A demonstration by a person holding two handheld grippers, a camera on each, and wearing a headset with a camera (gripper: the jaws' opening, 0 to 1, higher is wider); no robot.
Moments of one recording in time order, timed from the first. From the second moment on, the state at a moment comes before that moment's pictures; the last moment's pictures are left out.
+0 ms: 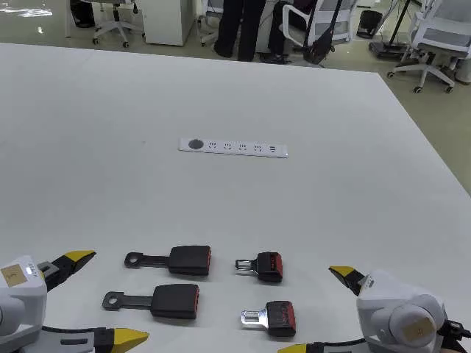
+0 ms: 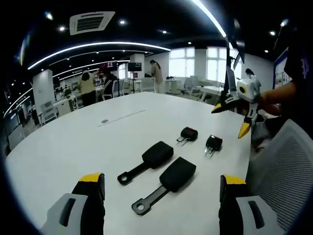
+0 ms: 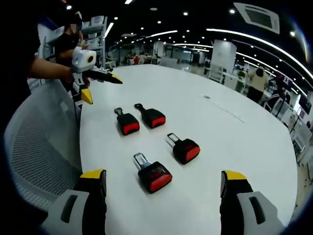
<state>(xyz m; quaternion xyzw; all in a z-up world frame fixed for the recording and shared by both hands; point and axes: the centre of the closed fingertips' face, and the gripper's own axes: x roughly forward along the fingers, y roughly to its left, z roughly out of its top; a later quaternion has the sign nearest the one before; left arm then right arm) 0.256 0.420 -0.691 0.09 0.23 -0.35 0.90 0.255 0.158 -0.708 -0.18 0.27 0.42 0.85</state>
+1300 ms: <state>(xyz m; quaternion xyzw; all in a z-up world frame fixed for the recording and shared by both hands) 0.251 0.410 -0.683 0.09 0.23 -0.36 0.90 0.256 0.158 -0.706 -0.18 0.27 0.42 0.85</state>
